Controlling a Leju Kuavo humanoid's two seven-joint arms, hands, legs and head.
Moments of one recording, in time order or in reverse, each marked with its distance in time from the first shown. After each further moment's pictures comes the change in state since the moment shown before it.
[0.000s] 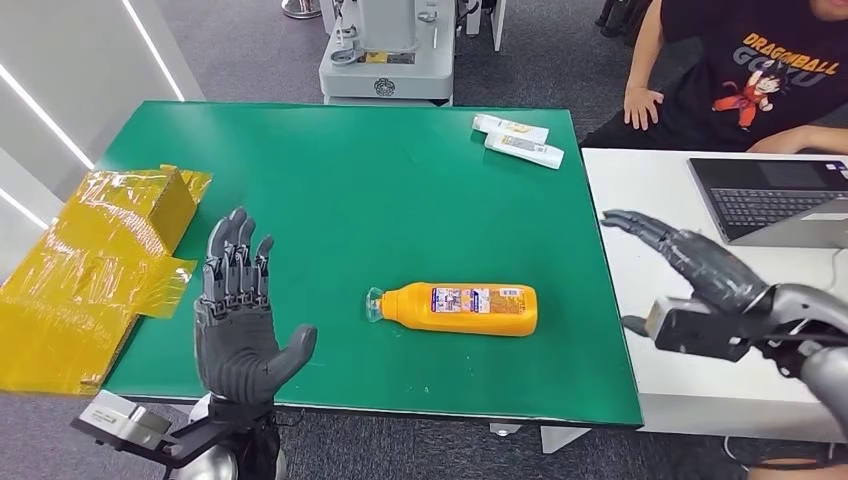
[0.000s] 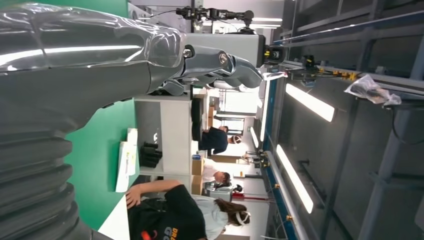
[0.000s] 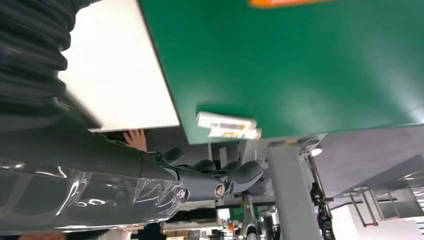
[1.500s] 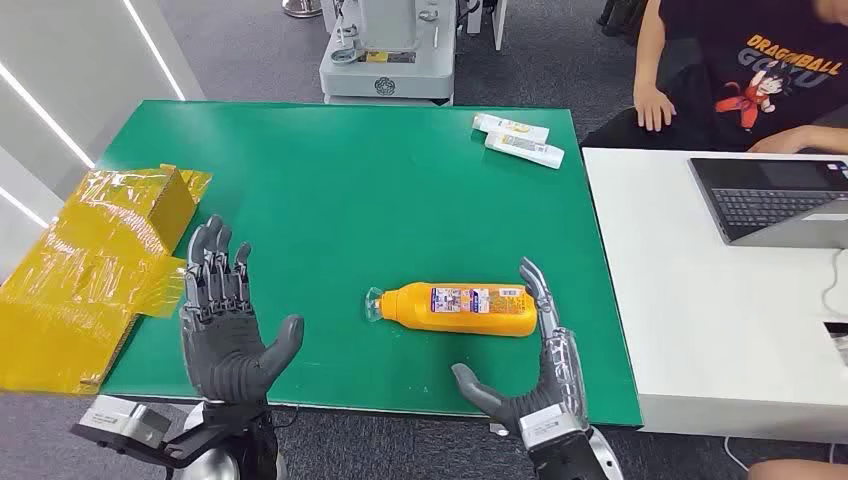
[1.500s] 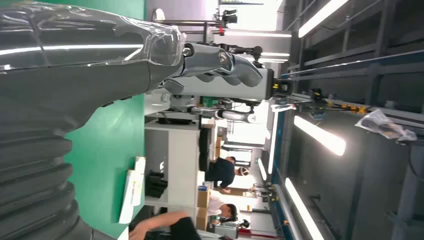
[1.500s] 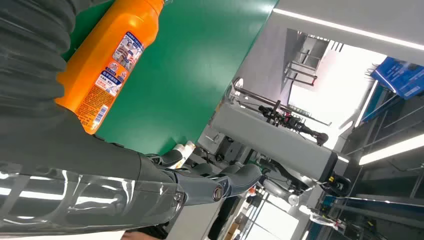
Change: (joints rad) left arm 0.023 0.003 0.000 0.003 -0.013 0.141 -0.009; right arm 0.462 0.752 0.249 -0.073 0.195 -0.835 -0.097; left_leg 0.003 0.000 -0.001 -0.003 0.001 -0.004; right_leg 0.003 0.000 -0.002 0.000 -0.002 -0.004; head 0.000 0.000
